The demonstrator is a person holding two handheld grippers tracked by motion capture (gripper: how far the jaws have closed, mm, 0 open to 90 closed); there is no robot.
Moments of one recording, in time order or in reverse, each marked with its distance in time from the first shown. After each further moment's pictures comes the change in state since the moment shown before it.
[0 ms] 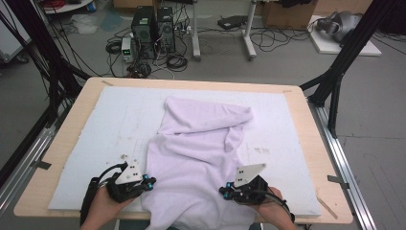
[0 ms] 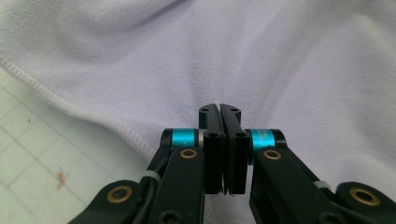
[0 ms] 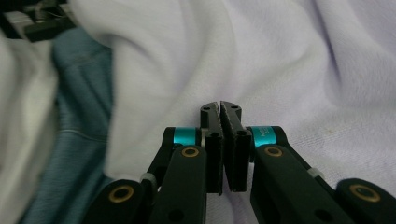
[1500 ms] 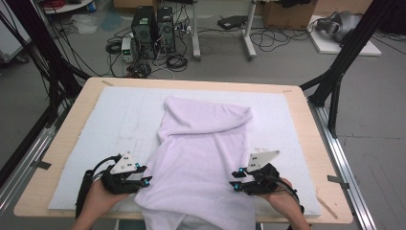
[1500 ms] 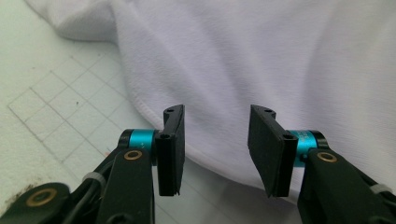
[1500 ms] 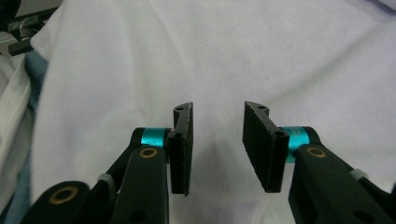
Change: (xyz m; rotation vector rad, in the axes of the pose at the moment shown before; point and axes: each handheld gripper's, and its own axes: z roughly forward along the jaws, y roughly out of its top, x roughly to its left) left arm 0.036 0.000 0.013 0.039 0.052 -0.066; right arm -0.040 -0.011 -0.017 -0.003 -0.044 0.100
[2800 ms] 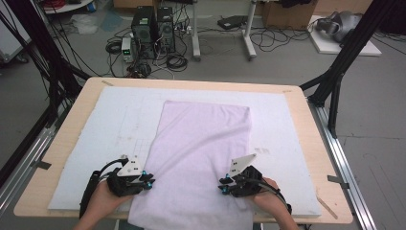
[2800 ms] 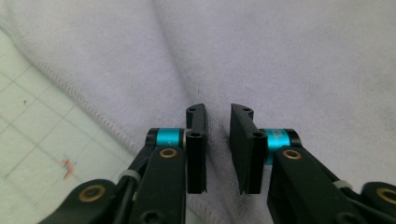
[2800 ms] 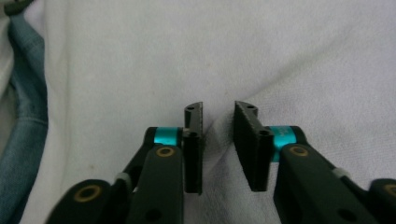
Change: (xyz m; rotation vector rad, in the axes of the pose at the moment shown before) left arm -0.011 -0.005 0.005 0.002 -0.085 0.041; right arm 0.009 0.008 0.038 0.098 0.041 -0.069
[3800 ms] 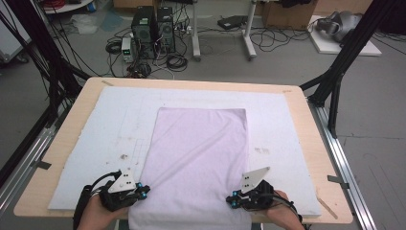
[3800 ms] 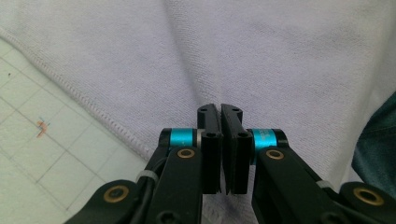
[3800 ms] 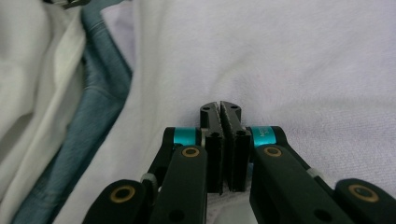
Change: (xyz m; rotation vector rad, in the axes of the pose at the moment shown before) left arm -0.026 -0.018 -0.019 -0.014 0.018 0.010; right arm 0.024 -0.030 -0.020 -0.026 0.118 -0.050
